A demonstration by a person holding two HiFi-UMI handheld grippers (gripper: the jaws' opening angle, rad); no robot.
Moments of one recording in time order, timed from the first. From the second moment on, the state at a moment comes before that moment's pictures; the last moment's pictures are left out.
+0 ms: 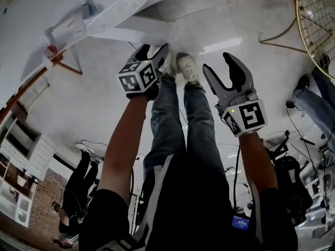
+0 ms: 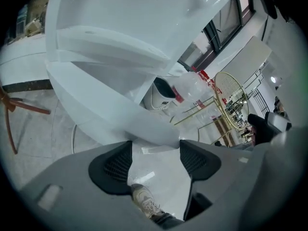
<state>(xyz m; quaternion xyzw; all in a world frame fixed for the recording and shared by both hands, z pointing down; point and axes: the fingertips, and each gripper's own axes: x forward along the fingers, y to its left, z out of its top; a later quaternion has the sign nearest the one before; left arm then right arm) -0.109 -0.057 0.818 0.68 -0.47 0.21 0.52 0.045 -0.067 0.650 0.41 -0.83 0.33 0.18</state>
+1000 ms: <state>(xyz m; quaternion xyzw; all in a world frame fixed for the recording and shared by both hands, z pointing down) -0.117 -0.110 0.830 0.67 -0.49 0.22 0.51 0.046 -0.092 0.670 0.44 -0.82 0.32 0.18</state>
